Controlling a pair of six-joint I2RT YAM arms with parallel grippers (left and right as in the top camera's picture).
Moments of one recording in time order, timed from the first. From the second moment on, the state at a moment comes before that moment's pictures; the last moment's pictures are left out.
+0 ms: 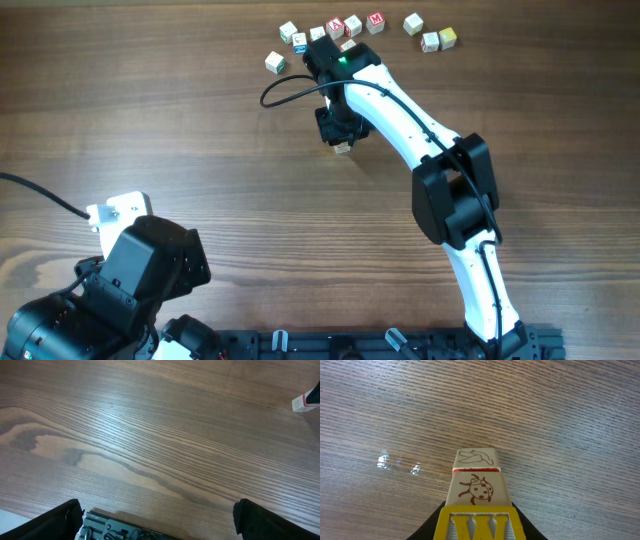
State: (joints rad) left arm -0.54 0.83 1.35 -1.68 -0.44 -0.73; right arm 0.55 2.37 2.09 -1.27 0.02 0.28
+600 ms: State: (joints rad) left arm -0.54 0.83 1.35 -1.68 -0.44 -0.73; right arm 0.55 2.37 2.09 -1.27 0.02 0.28
